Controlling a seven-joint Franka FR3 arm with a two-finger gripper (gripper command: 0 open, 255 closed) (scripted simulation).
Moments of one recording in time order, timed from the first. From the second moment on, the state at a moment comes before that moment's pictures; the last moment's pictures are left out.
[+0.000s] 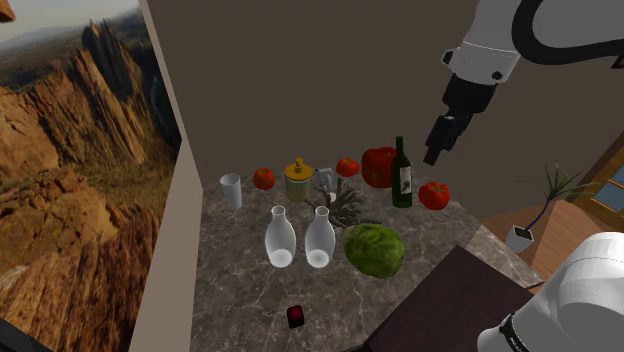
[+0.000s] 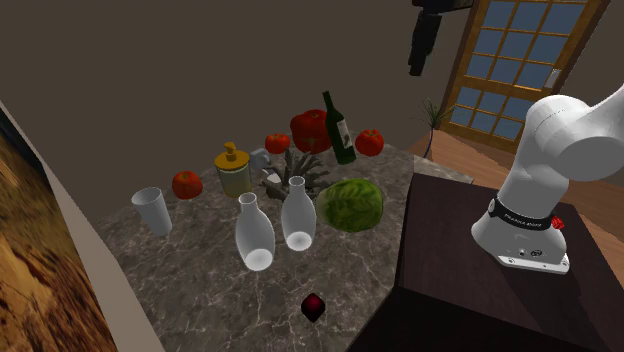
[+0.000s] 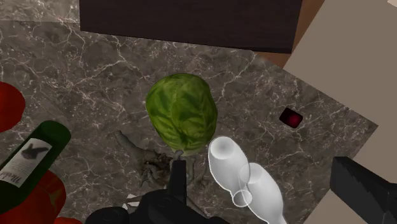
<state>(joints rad) 0.01 -0.77 0.04 -2.35 0.07 1.64 -0.07</state>
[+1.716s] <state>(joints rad) 0.02 0.03 0.22 -2.23 -0.03 2.26 0.18</state>
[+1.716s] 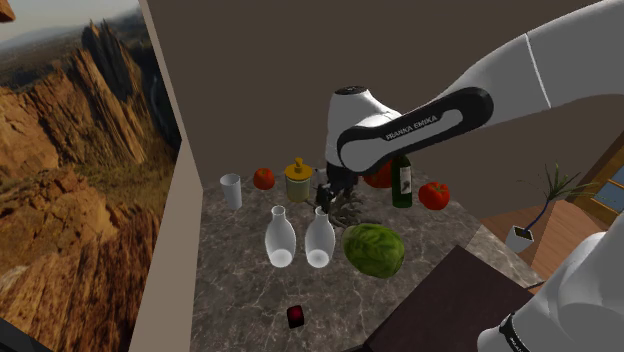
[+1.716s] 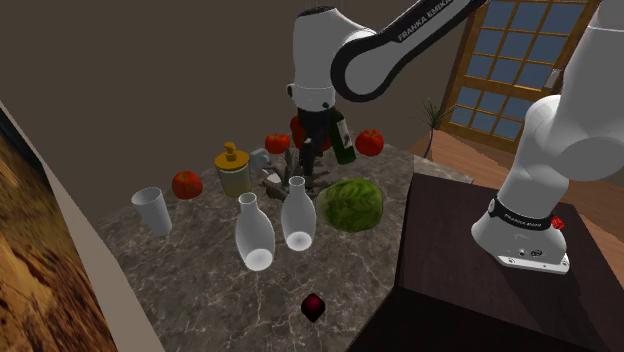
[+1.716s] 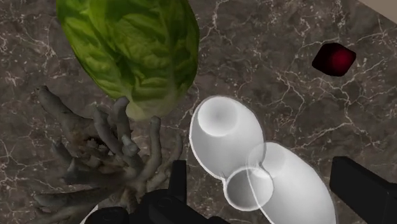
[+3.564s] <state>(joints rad) 0.04 0.21 0.22 -2.15 -0.09 2.35 0.24</state>
